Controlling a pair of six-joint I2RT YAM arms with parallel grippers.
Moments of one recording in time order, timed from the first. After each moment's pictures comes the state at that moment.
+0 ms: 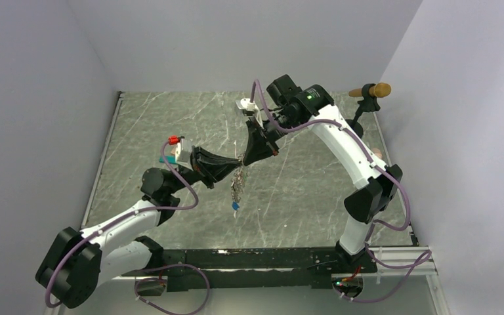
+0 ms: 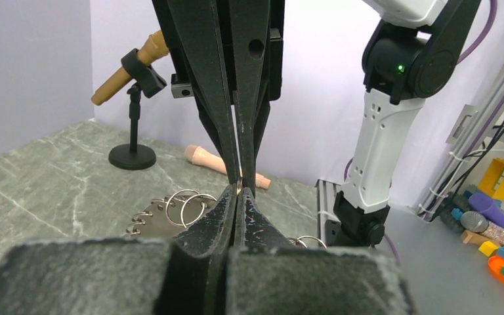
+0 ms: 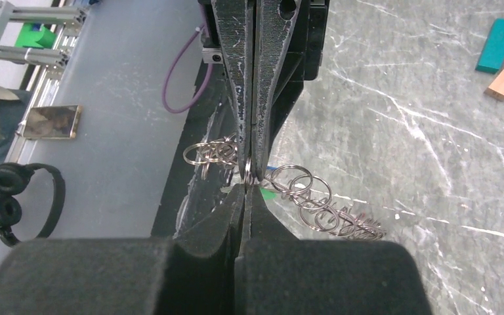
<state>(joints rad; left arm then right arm) -0.56 1.05 0.41 1.17 0.66 -0.56 0.62 1.77 1.99 -1.37 -1.13 -0.79</state>
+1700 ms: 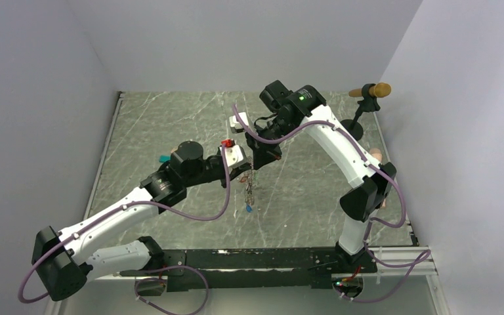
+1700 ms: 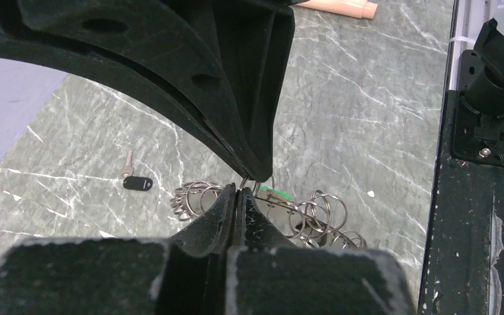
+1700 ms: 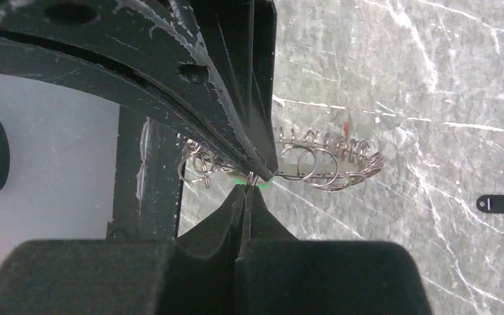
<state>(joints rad) -0.81 1.04 0.85 0.00 0.36 0.24 0.66 1.81 2.03 -1.50 -0.77 -0.85</state>
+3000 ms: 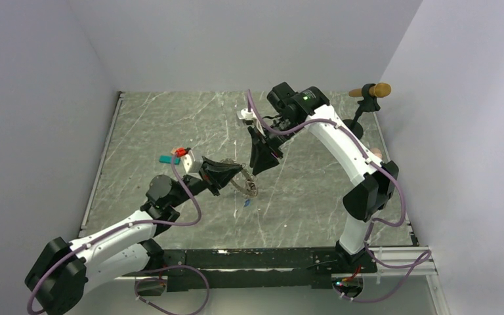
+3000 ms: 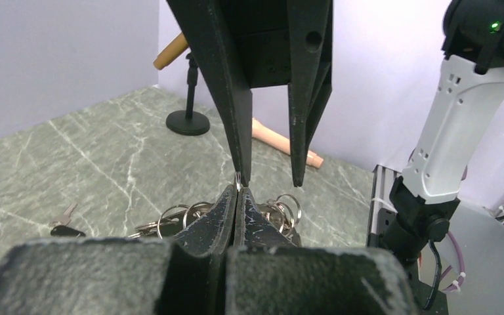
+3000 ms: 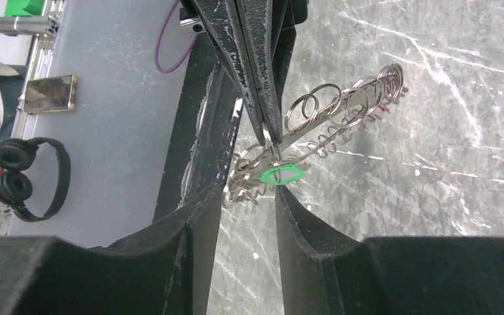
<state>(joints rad) -0.71 0.91 0.36 0.87 0.35 -0.31 0.60 1.79 1.93 -1.47 -1.02 -0.88</state>
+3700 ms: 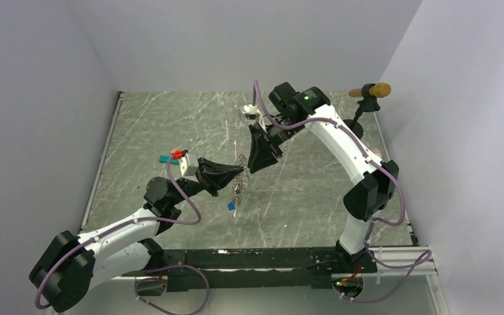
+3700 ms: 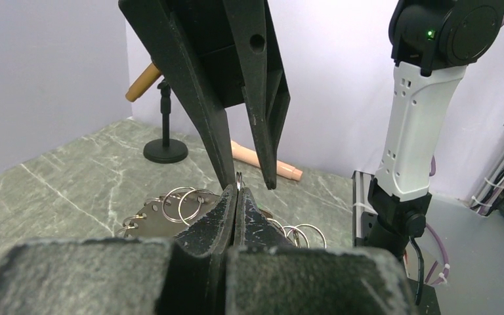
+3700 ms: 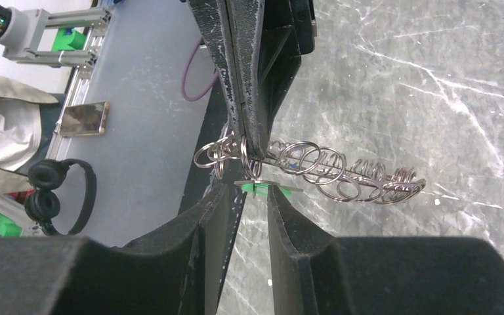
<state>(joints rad) -0.68 0.99 0.33 1.10 0.49 -0.35 0.58 1.79 1.91 -1.45 -1.15 -0.85</state>
